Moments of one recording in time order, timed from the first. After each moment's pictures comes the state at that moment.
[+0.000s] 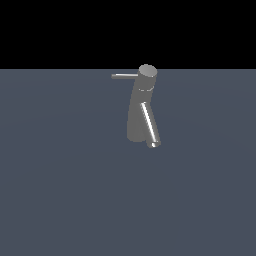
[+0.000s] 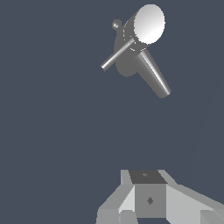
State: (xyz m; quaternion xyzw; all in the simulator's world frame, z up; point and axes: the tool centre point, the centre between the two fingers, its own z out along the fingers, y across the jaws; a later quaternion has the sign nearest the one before) arm -0.166 0.055 0.393 -0.96 0.25 -0.07 0.10
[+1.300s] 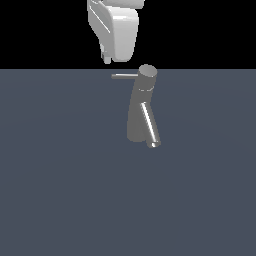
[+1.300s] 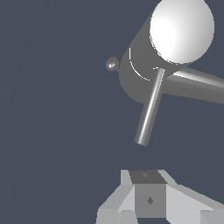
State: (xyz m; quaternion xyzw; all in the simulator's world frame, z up) arm -0.028 0.056 0.315 -0.82 0.51 -0.15 0.19
